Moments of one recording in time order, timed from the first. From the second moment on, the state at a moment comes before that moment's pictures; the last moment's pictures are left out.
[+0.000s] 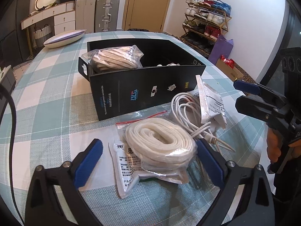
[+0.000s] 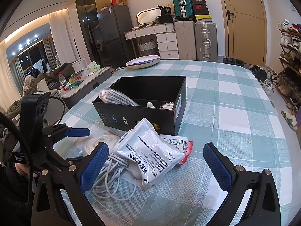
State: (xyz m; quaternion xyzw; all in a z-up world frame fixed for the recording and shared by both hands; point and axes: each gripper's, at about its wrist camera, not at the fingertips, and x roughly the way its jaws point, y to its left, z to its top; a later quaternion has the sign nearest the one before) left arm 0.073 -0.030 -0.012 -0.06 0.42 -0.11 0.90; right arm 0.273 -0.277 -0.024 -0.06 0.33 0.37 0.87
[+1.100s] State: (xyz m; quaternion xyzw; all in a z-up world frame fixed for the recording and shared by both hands) left arm 0.069 -0.033 -0.011 -0.01 0.44 -0.14 0.89; right arm 0.280 -0.276 -0.034 -0.06 0.35 0.36 0.86
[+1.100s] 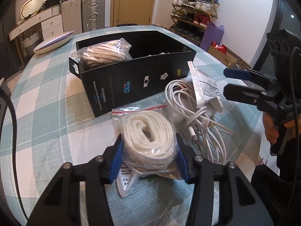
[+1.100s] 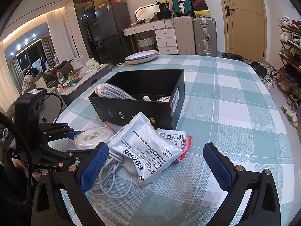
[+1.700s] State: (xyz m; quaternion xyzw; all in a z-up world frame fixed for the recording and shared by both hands) left arm 0.069 -0.023 0.003 -0.02 0.42 -0.14 0.90; right arm 0.285 -0.256 -0.057 -0.14 0.37 0.33 0.86
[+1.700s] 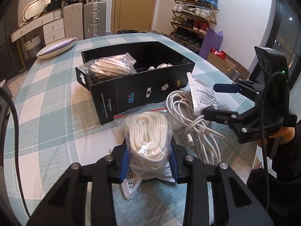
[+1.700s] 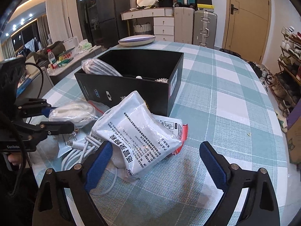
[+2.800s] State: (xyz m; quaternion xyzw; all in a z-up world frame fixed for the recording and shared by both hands) left arm 0.056 -0.015 0.026 -0.02 0.38 -0.14 0.91; right arm 0.276 -0.267 -0.033 -0.11 0.31 0.37 0.87
